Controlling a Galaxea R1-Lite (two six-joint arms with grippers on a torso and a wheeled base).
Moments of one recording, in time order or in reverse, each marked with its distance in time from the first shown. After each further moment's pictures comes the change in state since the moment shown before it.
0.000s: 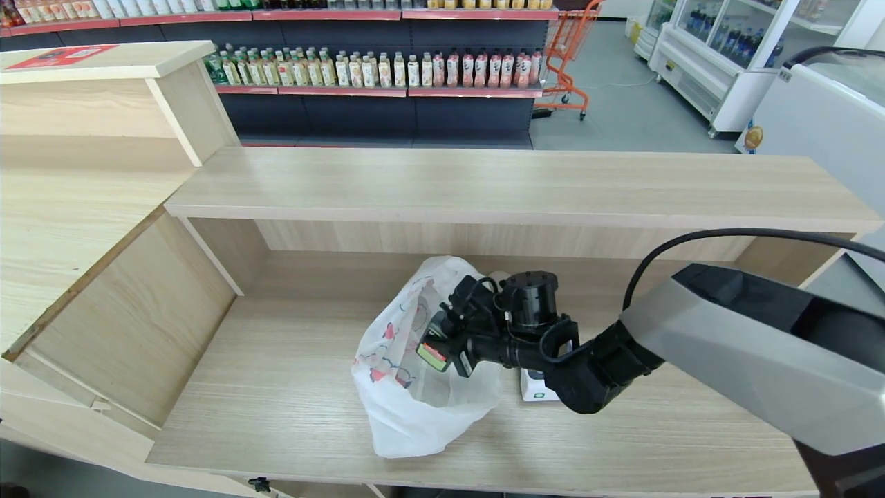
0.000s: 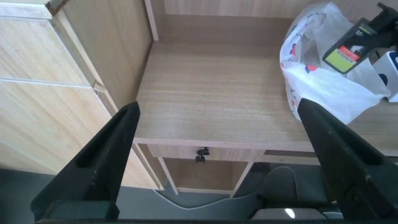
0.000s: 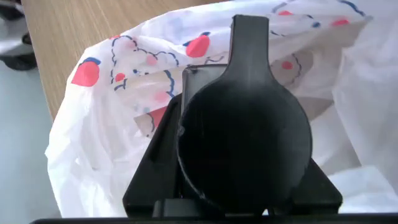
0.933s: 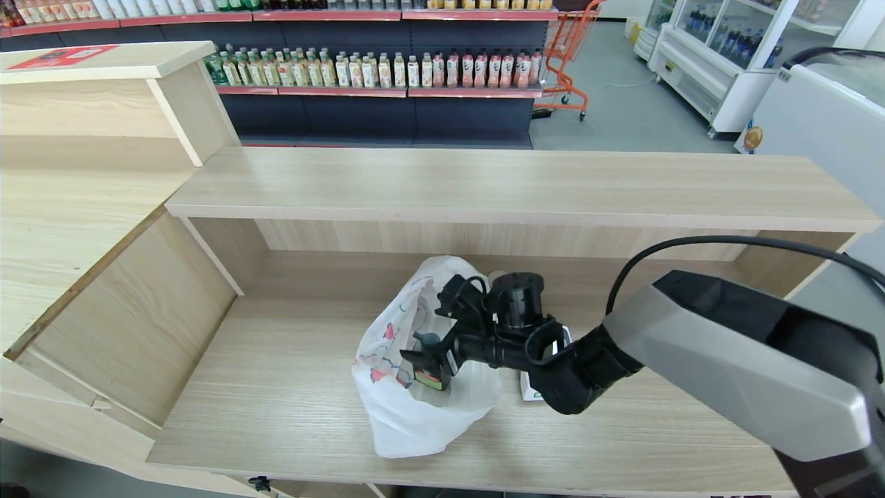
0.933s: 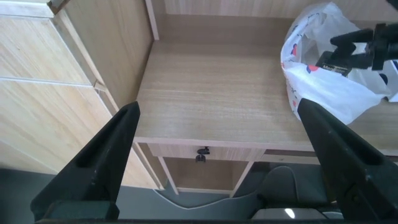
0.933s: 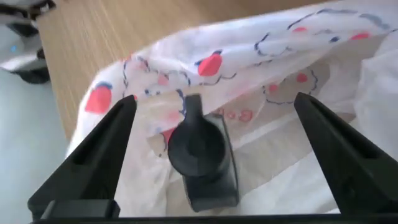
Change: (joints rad) left arm -0.001 0.000 0.000 0.000 0.000 0.000; right arm 0.024 0.024 -0.062 0.002 0.000 0.113
